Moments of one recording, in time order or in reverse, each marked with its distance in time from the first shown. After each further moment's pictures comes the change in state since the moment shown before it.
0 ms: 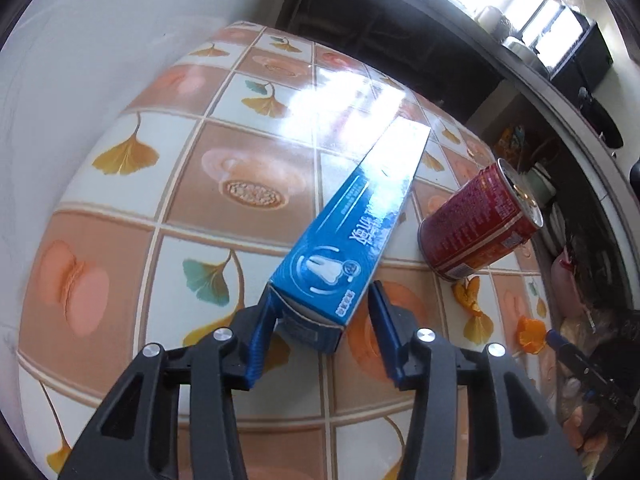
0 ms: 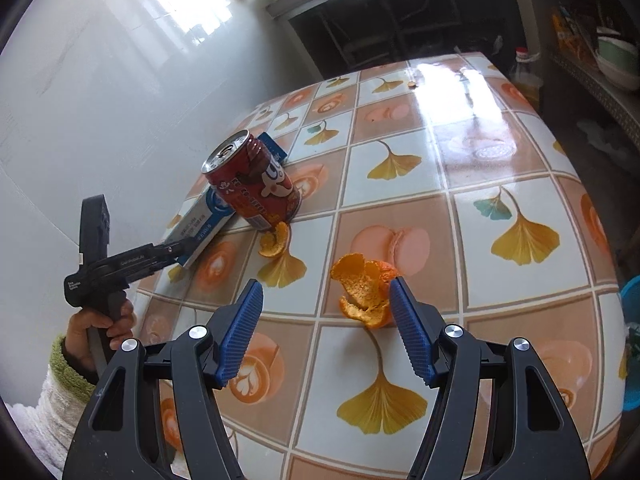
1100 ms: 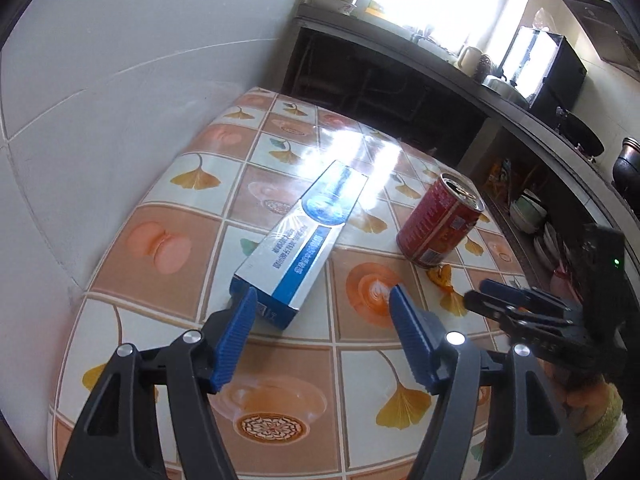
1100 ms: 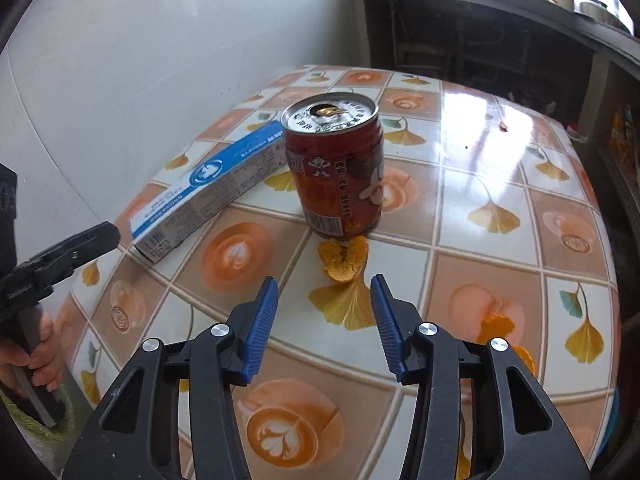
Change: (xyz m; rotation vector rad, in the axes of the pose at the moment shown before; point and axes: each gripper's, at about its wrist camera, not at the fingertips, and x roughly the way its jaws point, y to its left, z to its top) left arm -0.073 -0.013 -0.055 0.083 -0.238 0.051; right arm 0.079 0.093 0.013 -0.374 0.085 -0.165
